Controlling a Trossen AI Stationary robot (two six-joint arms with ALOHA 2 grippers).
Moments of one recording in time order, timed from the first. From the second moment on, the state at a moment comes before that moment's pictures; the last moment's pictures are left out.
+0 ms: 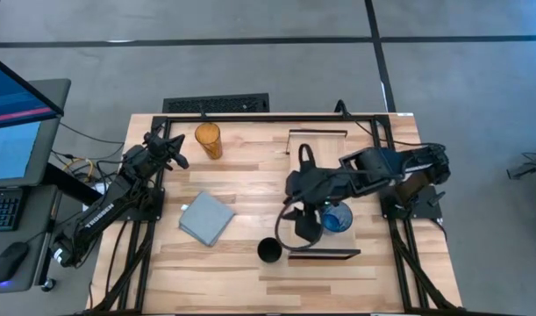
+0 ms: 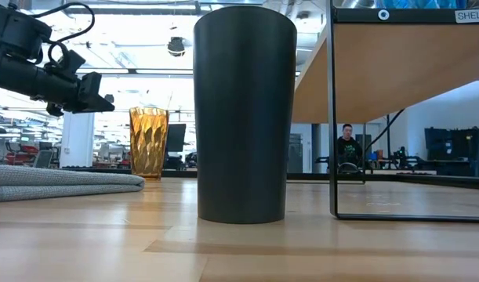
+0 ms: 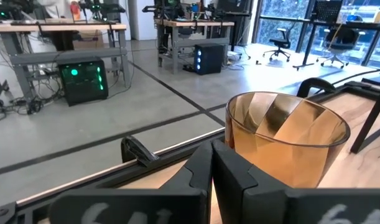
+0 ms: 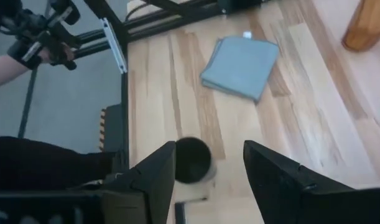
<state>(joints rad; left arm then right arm) 0.91 0.11 0.03 -0.02 -0.06 -0.06 0.33 1.74 2.11 -1.18 0.08 0.44</state>
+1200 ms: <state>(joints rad) 0.91 0.12 0.03 -0.02 -0.04 -0.05 0.18 2.04 2.07 -1.20 -0.31 -0.01</state>
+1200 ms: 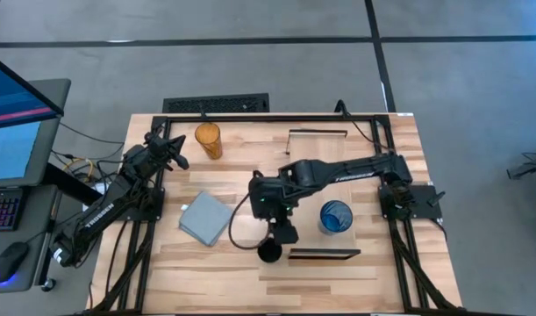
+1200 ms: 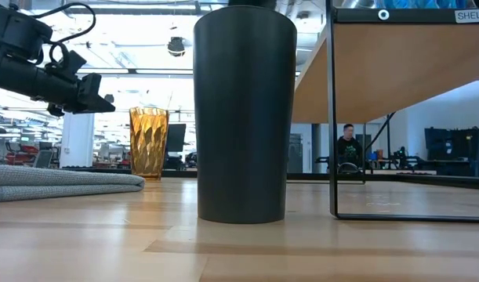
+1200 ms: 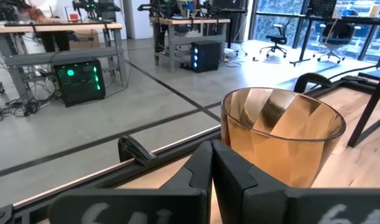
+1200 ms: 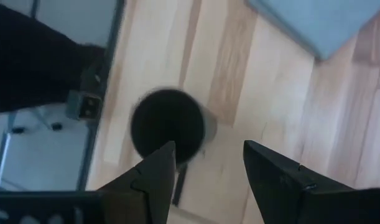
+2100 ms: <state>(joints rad) 0.91 0.15 0.03 -0.03 -0.01 -0.05 0.26 2.20 2.07 -1.19 -0.18 0.00</state>
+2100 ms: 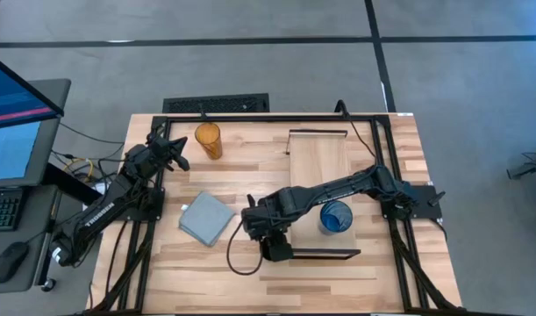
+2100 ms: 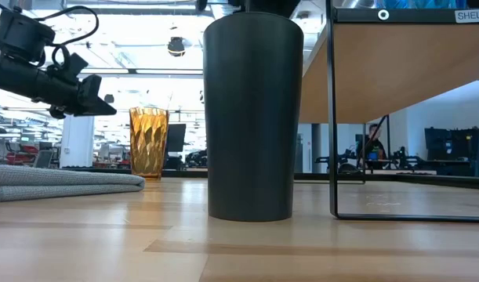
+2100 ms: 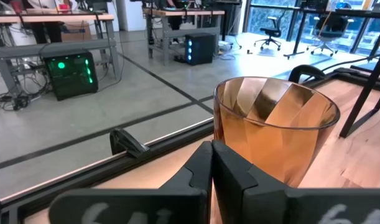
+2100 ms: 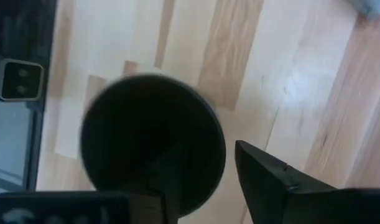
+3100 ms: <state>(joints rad) 0.91 0.16 0.03 -0.03 -0.01 -0.07 0.12 2.19 2.36 -1.41 -0.08 -0.04</state>
